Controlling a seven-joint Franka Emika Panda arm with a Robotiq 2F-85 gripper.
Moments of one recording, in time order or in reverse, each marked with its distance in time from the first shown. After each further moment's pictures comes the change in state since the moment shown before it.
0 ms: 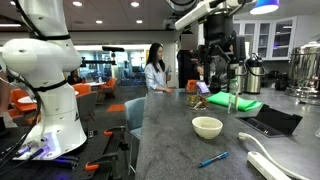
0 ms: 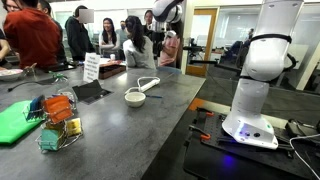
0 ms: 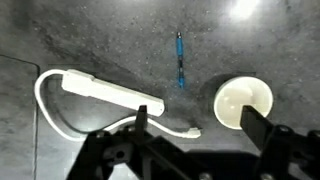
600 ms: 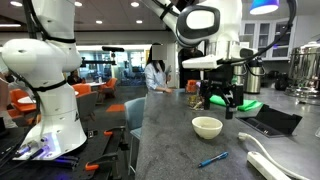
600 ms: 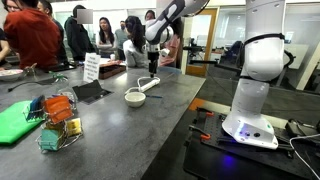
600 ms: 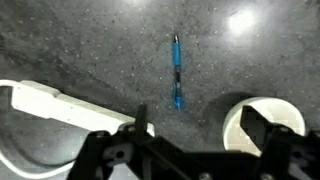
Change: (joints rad) arm -0.012 0.226 0.045 -0.005 0.000 0.150 0.008
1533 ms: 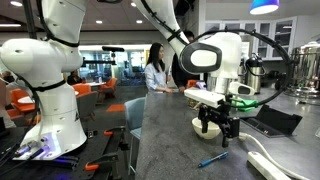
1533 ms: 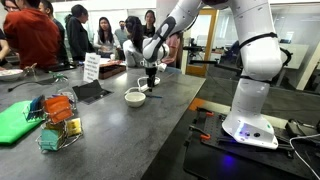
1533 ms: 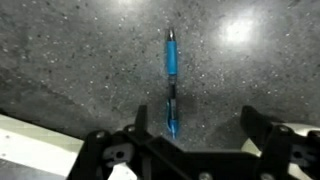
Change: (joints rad) arm -0.061 0.205 0.084 0.026 0.000 0.134 -0.004
